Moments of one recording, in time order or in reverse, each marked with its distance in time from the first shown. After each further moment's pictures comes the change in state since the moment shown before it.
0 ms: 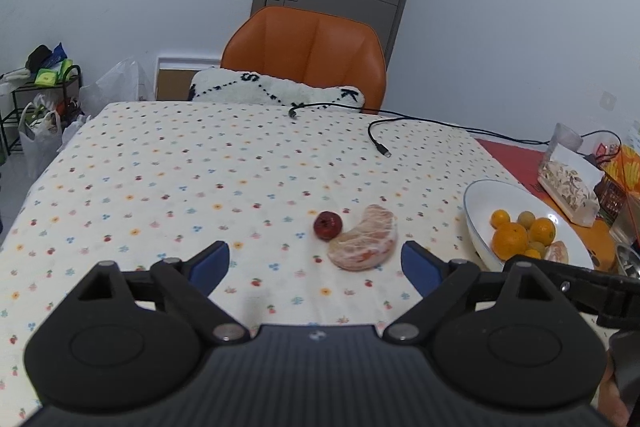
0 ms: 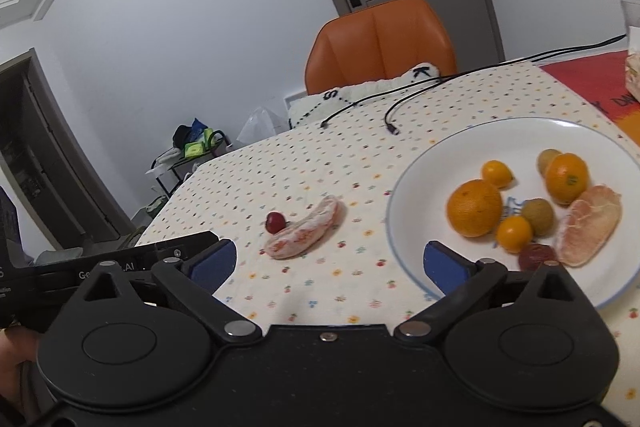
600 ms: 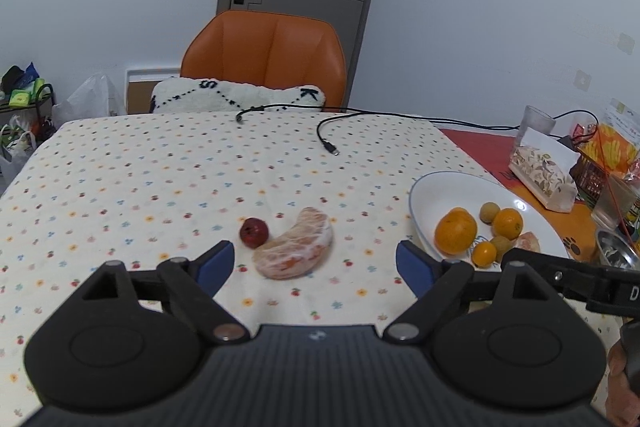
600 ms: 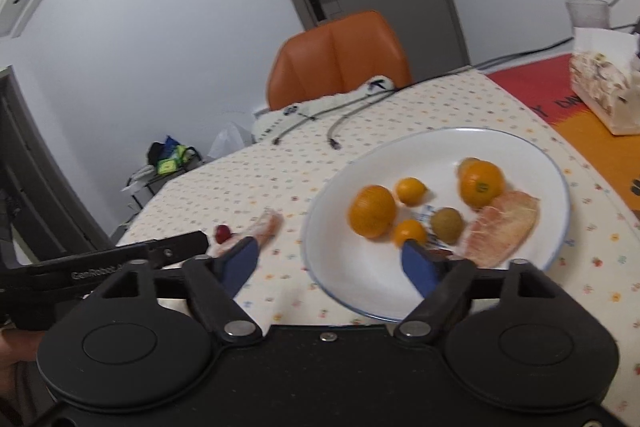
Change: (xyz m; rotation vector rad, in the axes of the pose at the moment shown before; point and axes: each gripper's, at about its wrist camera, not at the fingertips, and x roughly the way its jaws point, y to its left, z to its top) left arm 0.014 -0.053 -0.001 0.073 -0.001 -0.047; right arm -0.032 -0.042 0.001 0.035 -0.045 -0.066
